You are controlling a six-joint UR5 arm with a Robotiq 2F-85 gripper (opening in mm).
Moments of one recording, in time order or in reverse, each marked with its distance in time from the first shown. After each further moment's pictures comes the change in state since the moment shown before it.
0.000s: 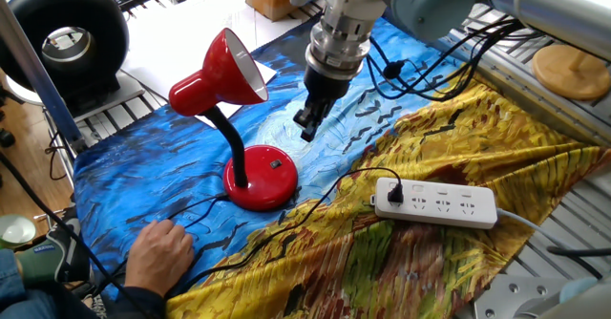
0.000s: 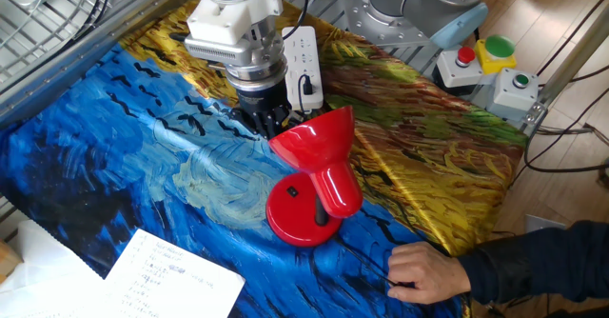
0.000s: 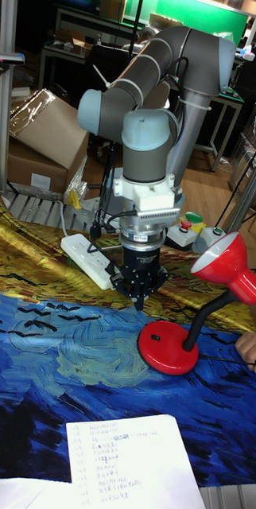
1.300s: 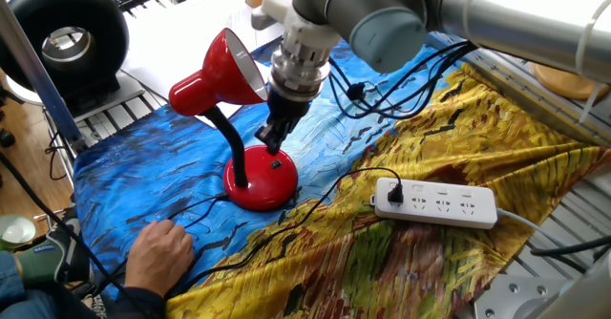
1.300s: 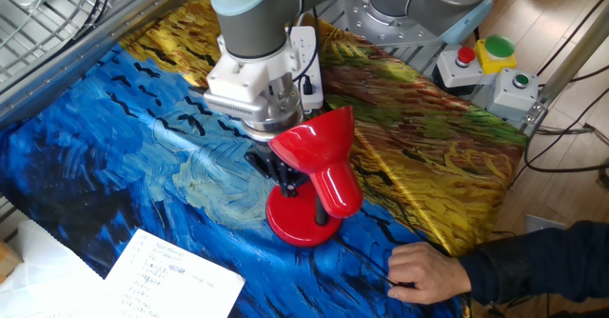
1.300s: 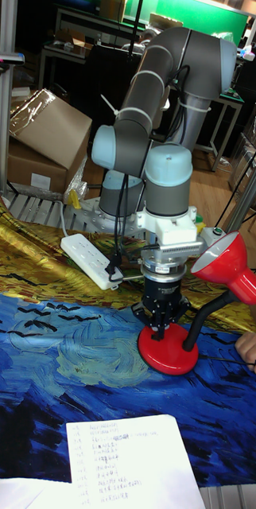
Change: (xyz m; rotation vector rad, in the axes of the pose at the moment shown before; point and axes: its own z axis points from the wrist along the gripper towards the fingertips) arm -0.046 0.032 0.052 0.002 -0.043 0.055
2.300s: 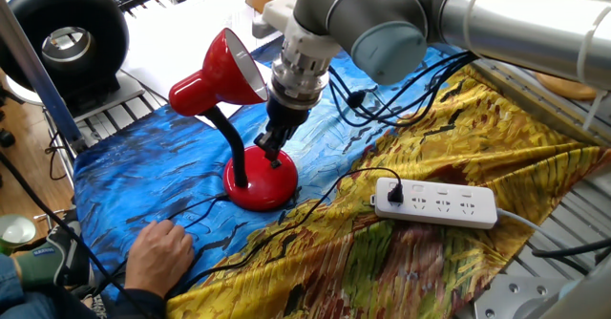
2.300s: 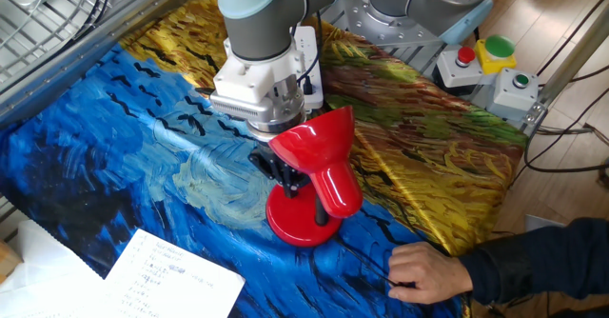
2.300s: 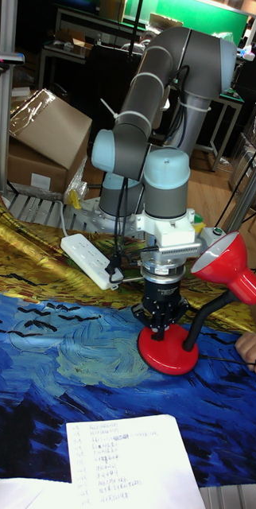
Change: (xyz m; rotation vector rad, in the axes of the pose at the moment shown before) arm 0.007 0.000 0.007 -0.003 -0.008 -0.008
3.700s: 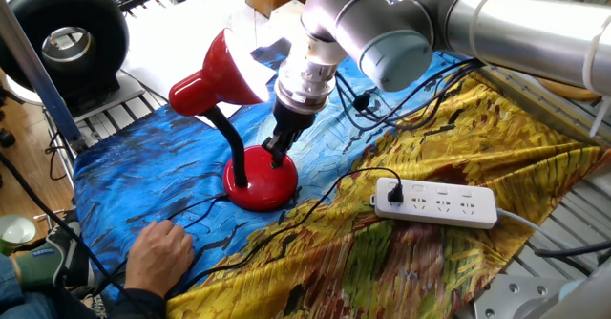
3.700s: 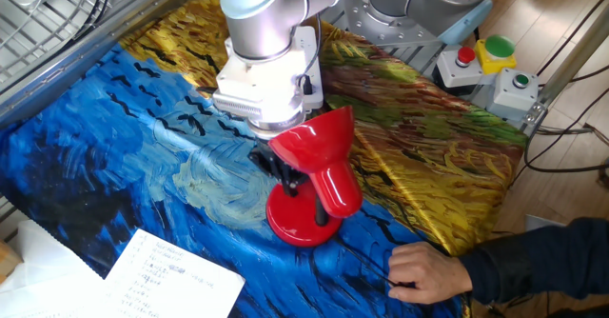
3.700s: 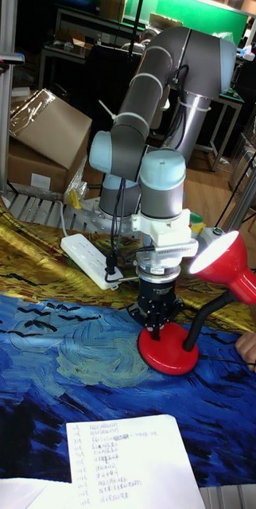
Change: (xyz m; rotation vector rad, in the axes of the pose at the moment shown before) arm 0.012 -0.009 -0.002 0.016 0.013 -0.028
